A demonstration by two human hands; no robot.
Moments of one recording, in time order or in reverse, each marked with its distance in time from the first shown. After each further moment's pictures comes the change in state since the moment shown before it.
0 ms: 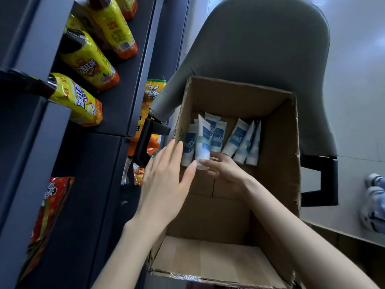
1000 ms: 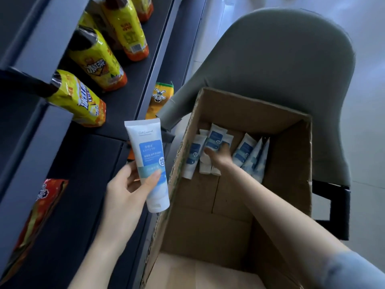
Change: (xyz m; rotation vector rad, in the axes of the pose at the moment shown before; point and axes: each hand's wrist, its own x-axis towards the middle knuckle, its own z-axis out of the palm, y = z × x) left_hand -0.003 -0.039 -0.020 -1.035 0.294 -0.296; right_hand 0.106 -0.020 0.005 -0.398 0.395 -0.097
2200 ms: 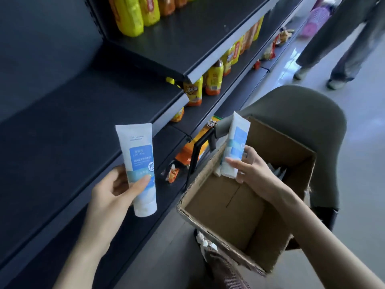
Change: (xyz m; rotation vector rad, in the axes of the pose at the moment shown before) left_hand -0.245 0.030 -0.100 -0.094 0.381 0.136; right_hand -0.253 -0.037 -0.070 0.147 -0.657 -0.407
